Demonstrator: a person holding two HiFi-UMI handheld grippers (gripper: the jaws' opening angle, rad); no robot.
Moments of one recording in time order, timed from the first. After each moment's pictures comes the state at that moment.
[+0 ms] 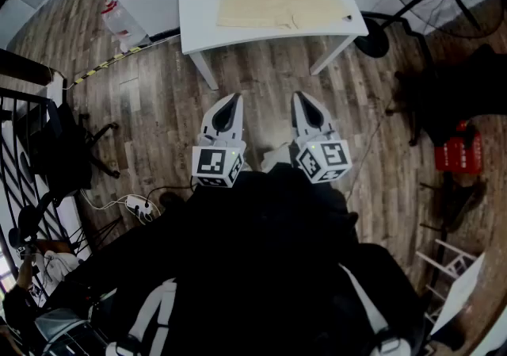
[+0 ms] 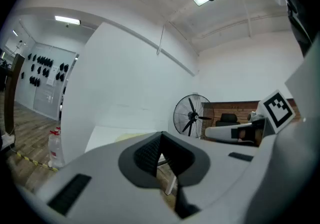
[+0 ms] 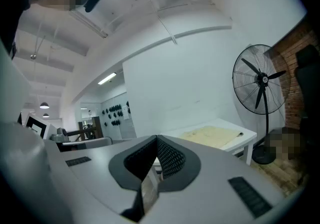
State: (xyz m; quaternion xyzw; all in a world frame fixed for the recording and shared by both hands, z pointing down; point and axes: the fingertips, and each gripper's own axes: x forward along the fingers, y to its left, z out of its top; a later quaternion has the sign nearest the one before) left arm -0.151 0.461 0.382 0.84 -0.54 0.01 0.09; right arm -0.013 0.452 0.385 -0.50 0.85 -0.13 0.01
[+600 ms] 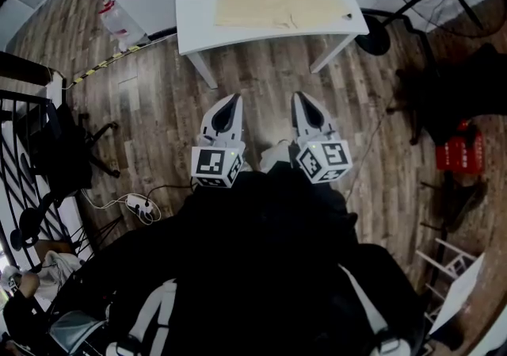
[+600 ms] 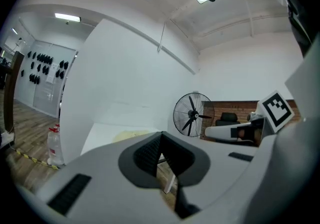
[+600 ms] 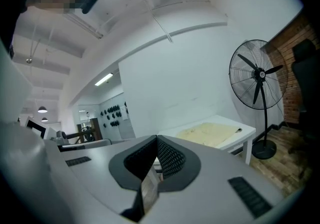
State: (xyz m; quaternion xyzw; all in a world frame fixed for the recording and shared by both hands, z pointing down) left arm -0.141 0.449 0.388 0.84 -0.53 0.01 0.10; right arm -0.002 0.438 0.392 -0.51 0.85 -0.15 0.02
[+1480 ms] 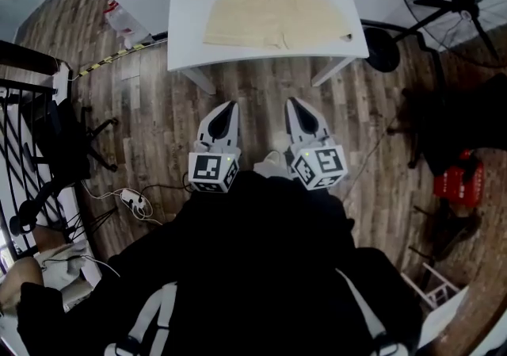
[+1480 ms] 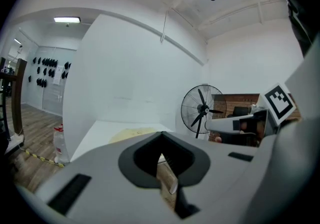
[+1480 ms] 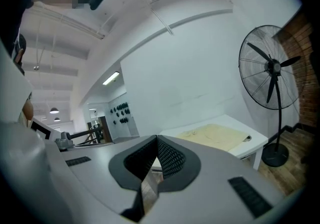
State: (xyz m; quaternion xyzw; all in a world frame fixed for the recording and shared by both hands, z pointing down) left arm -0.078 0.365 0.394 0.81 -0.58 0.04 0.11; right arm 0.053 0.342 0.386 -0.44 0.88 -0.16 0.00
